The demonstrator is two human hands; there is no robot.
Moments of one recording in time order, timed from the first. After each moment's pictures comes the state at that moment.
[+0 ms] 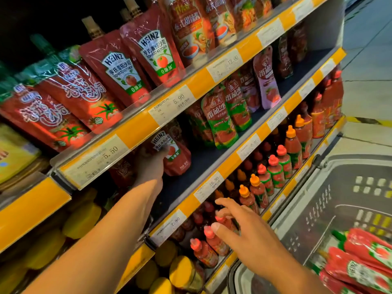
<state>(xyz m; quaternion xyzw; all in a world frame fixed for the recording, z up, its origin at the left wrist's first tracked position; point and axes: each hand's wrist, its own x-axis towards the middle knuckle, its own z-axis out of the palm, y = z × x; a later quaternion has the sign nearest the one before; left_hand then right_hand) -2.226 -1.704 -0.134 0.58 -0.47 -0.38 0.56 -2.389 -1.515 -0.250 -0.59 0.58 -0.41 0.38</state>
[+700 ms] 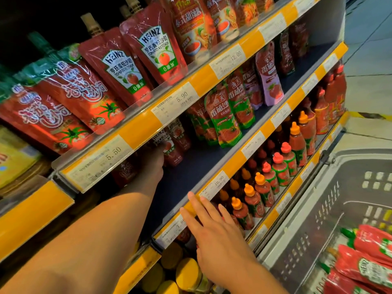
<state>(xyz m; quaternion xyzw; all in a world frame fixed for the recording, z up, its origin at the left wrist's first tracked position) -2.211 -1.775 -0.153 0.58 -0.45 -0.40 0.55 -2.312 -1.541 -0.244 -0.77 0.56 -0.26 0.18</state>
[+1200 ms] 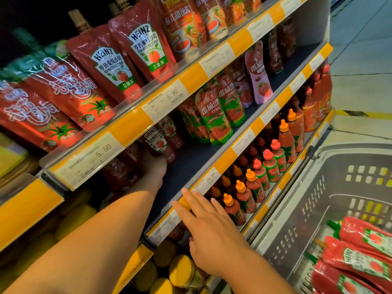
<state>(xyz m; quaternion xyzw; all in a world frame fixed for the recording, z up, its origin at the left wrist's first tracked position) -2.209 -1.767 -0.185 0.68 -0.55 -0.23 0.42 -2.322 -1.539 -0.234 -0.77 0.55 -0.26 0.20</state>
